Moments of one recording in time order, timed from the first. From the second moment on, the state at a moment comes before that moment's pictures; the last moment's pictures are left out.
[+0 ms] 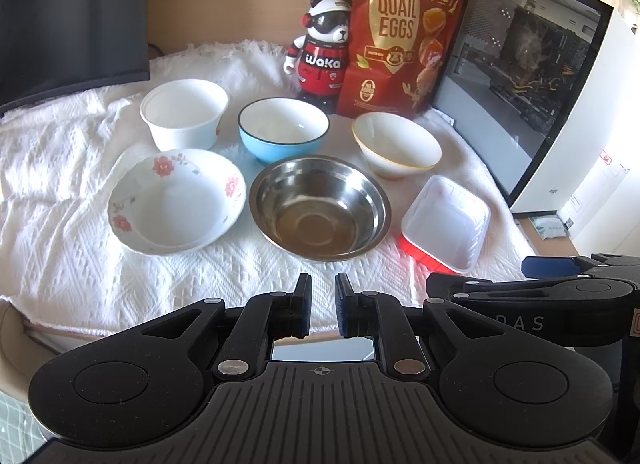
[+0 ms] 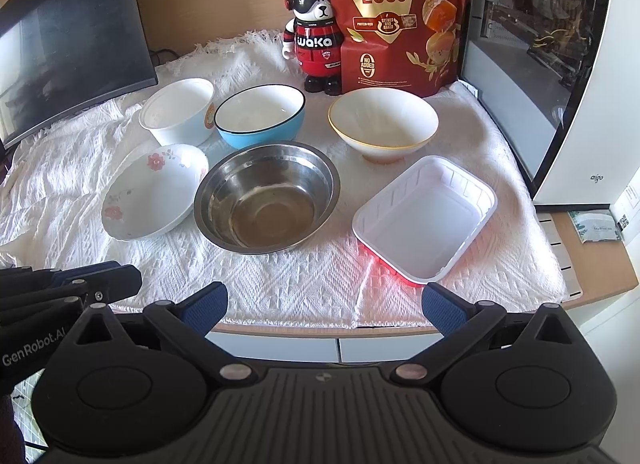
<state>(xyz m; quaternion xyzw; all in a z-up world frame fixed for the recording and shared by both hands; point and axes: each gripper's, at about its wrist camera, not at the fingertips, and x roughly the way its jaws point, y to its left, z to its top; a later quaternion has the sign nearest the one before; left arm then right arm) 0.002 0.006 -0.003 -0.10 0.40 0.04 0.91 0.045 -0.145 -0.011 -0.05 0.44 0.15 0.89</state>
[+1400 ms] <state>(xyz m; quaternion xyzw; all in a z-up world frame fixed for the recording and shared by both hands) 0.009 0.006 -0.017 -0.10 0.44 0.04 0.89 0.050 -0.147 -0.020 -0.04 0.46 0.15 0.87</state>
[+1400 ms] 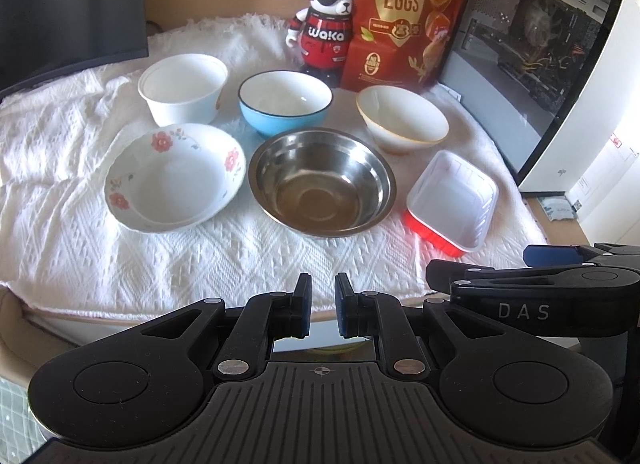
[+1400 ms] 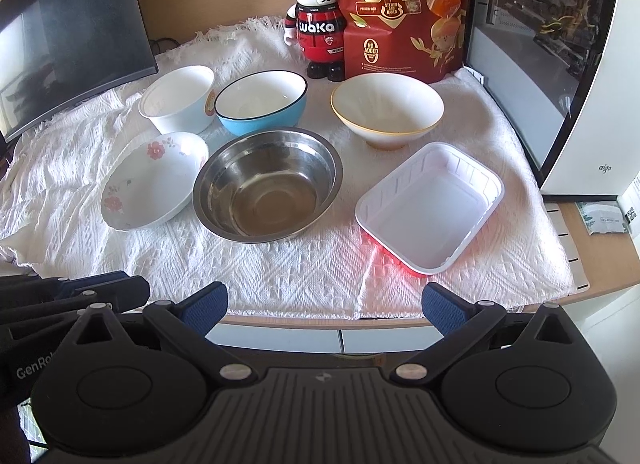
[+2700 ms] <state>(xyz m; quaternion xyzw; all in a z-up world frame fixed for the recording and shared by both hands) 0.094 0.148 -0.071 -0.22 0.44 -0.03 0.87 0.112 -0.090 -0.042 -0.11 0.38 0.11 0.91</state>
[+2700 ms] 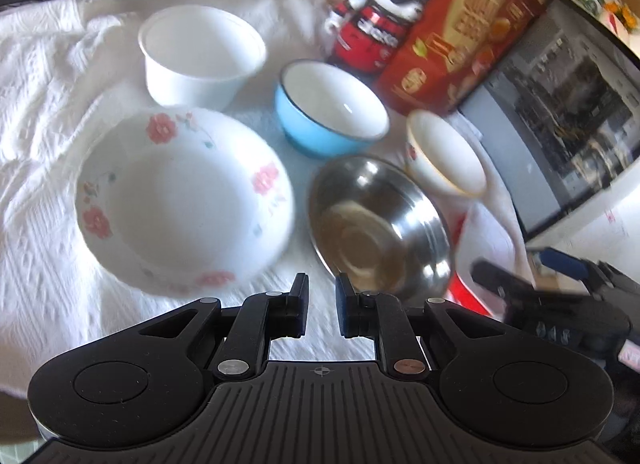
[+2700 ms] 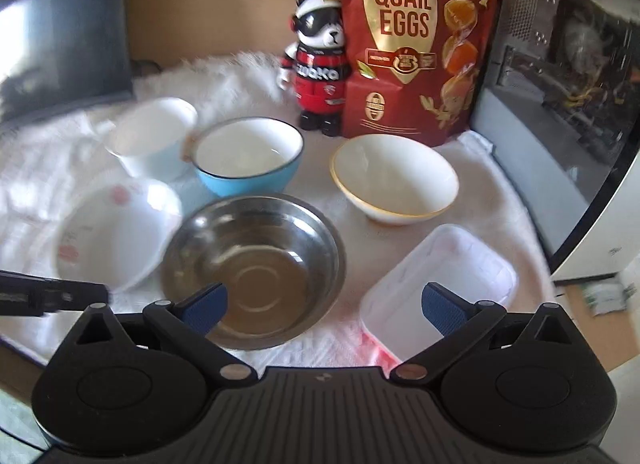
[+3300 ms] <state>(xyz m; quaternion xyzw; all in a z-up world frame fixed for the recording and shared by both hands) 0.131 0.136 -0.078 -0.25 0.43 0.08 0.86 0.200 -0.107 -0.060 -0.16 0.40 0.24 0.87</state>
